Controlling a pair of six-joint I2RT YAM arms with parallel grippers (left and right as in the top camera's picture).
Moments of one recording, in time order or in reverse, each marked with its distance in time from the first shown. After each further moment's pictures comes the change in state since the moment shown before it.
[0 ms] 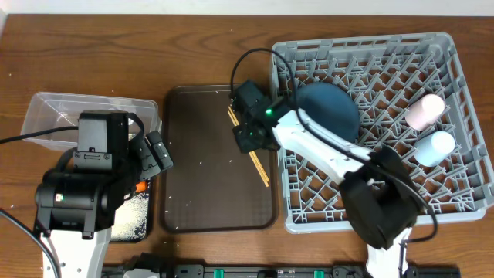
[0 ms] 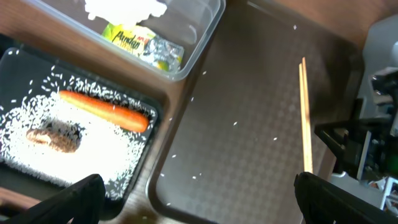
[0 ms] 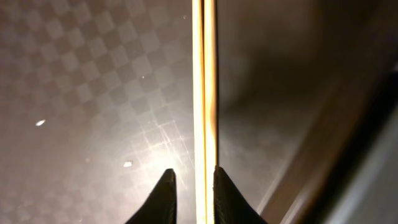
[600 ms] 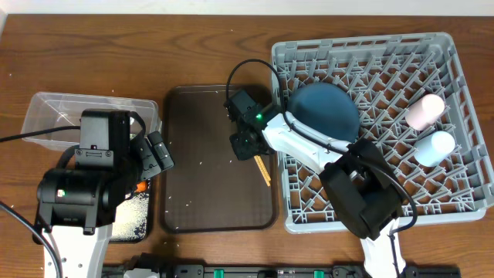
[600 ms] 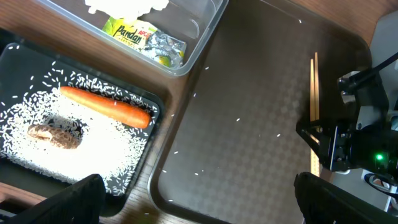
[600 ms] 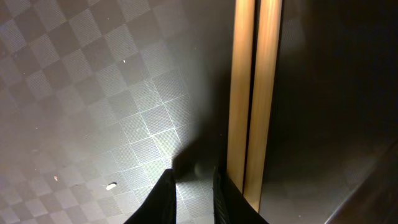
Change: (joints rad) left arm 0.000 0.013 0.000 -0.008 0.000 0.000; right arm 0.016 0.097 0.001 0.019 -0.019 0.020
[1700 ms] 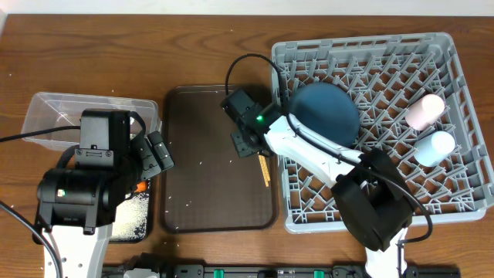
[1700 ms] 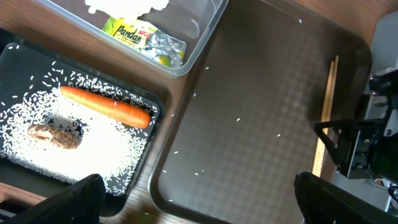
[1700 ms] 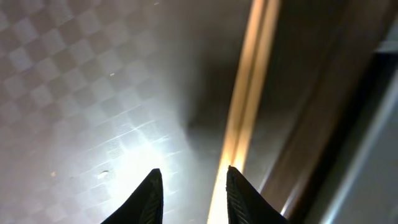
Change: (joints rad) left arm 0.000 0.001 0.000 0.000 0.000 0.000; right arm 0.030 -0.085 0.001 -0.045 0.177 0.042
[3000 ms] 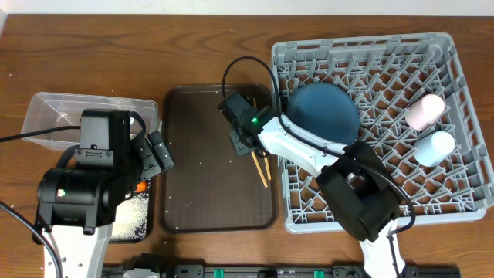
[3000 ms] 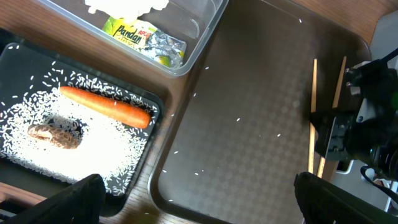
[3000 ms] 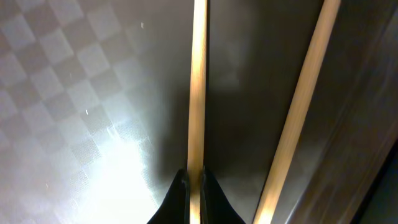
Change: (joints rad) left arm 0.000 0.000 0.000 0.000 0.000 0.000; right arm 0.000 0.083 0.000 0.099 0.026 -0.029
